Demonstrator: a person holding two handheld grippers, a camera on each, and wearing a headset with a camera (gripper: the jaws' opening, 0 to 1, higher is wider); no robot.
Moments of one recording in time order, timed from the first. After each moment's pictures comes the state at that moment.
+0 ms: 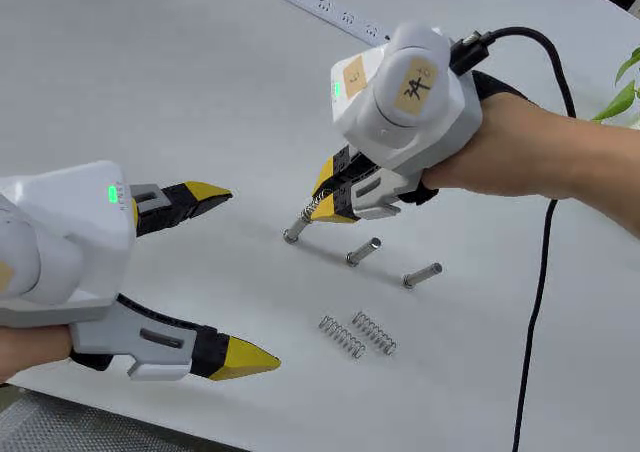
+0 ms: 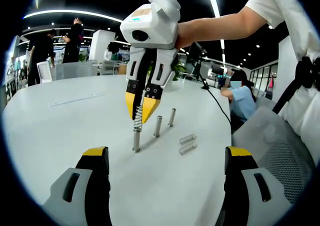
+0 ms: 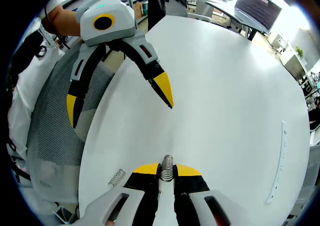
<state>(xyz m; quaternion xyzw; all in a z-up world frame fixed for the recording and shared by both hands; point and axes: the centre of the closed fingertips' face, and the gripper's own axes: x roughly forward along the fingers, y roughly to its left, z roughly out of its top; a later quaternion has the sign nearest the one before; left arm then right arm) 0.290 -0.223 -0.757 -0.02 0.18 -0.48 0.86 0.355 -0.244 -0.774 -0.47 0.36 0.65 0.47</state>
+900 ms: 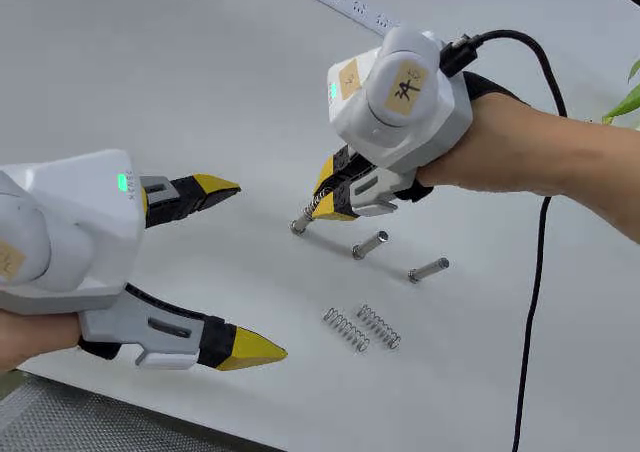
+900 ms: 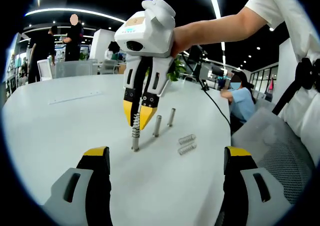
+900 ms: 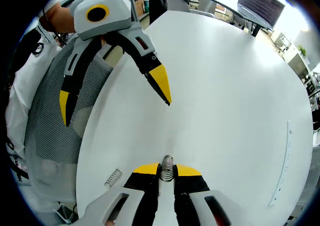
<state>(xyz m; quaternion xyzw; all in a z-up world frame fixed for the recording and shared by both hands) 0.290 -0.224 -0.759 -0.03 0.18 -0.48 0.86 0.358 -0.243 -0.795 -0.48 0.37 0.65 0.45</state>
